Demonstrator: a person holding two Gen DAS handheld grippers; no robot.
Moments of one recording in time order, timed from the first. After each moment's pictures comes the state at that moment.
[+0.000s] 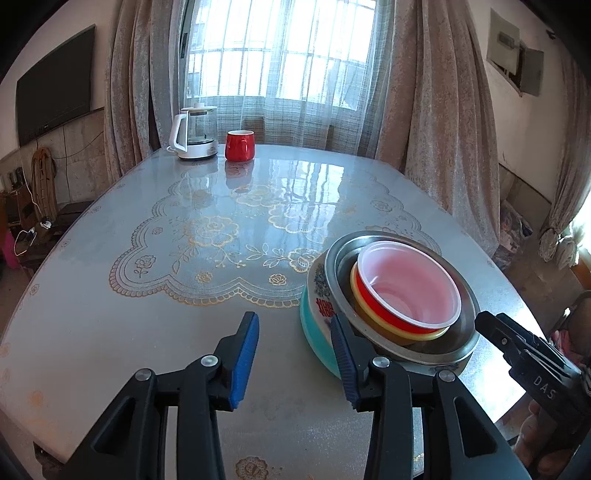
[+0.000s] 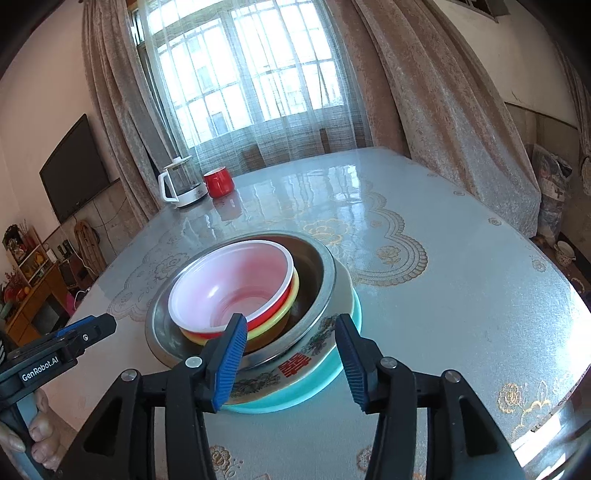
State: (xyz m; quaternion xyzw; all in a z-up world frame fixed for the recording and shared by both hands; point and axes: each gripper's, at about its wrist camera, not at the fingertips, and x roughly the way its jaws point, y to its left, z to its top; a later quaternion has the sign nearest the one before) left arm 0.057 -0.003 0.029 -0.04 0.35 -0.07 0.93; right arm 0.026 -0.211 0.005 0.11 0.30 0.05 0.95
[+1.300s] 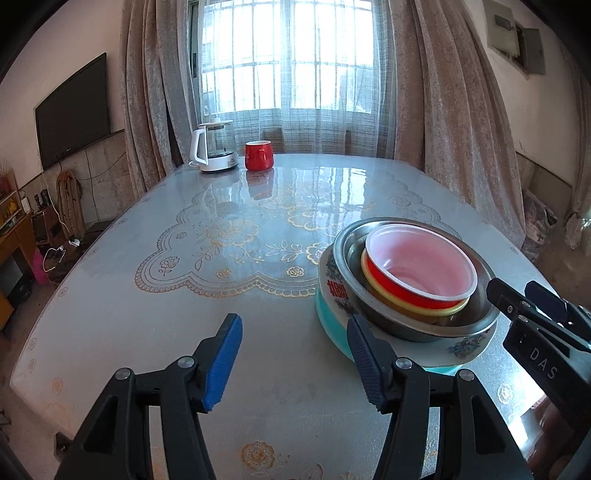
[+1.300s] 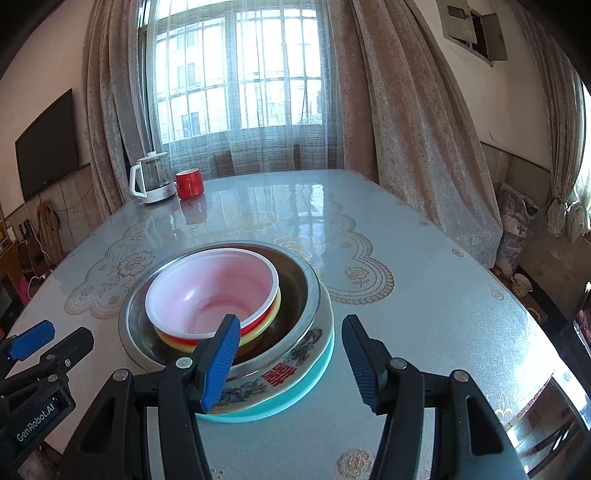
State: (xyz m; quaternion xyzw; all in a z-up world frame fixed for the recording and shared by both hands) left arm 0.033 -0.017 0.011 0.01 0.33 -0.01 0.94; right arm 0.023 -0.177 0.009 0.03 0.28 -0.05 0.96
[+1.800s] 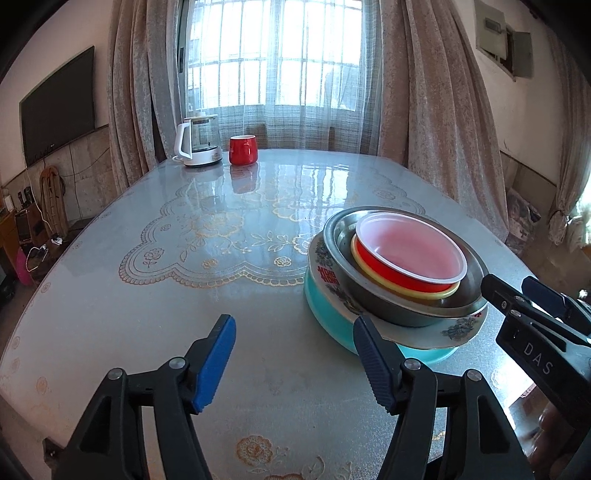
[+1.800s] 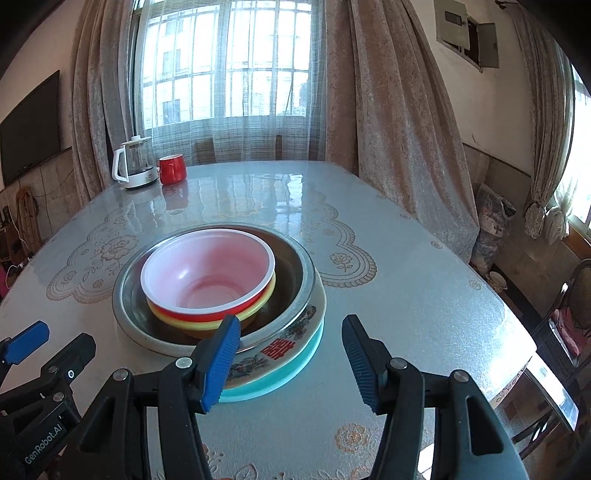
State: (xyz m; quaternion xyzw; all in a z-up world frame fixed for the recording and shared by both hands) left arm 0.029 -0.009 0.003 -0.01 0.33 -0.05 0.94; right arm 0.012 -0.162 0.012 0.01 0.29 -0.09 0.95
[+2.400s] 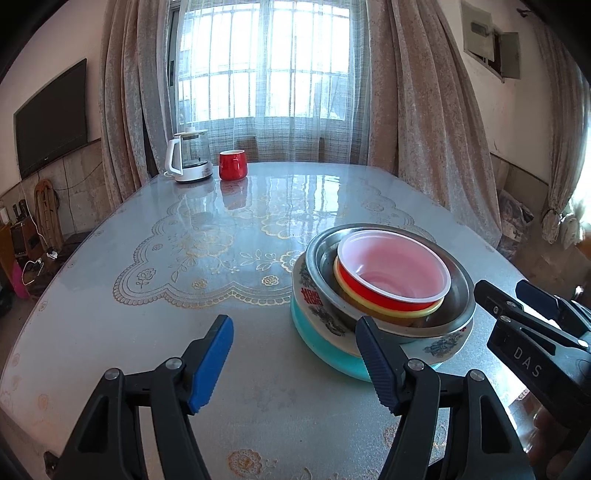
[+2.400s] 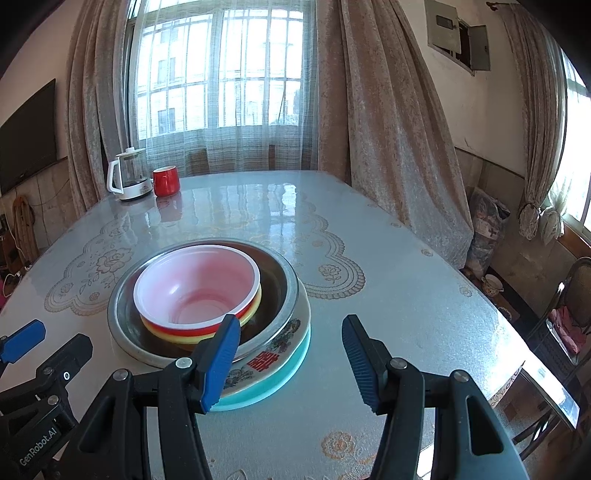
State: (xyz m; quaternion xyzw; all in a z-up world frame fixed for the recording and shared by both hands) left arm 0.033 -0.020 0.017 0.00 0.31 -0.06 0.95; right arm 0.015 -0.173 0.018 0.01 0.29 -0.10 0.95
